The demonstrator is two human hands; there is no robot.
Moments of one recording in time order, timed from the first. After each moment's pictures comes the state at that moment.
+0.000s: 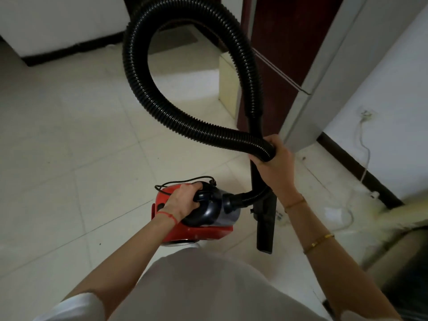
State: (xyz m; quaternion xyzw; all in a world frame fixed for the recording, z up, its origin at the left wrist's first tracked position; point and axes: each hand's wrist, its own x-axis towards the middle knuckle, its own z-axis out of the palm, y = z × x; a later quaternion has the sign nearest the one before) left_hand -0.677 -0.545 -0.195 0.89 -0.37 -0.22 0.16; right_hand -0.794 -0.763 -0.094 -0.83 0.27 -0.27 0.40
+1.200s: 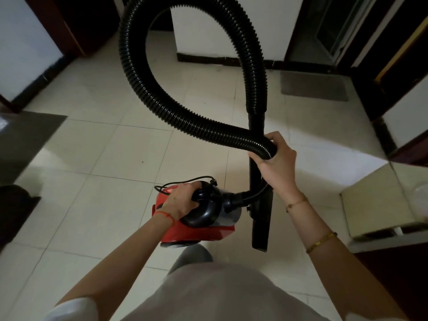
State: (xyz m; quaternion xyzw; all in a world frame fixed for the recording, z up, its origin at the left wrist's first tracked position) left_hand -0.052 -0.342 -0.159 0.96 -0.07 -0.14 0.24; right_hand -0.009 -0.583 -0.066 -0.86 -0.03 -0.13 0.49
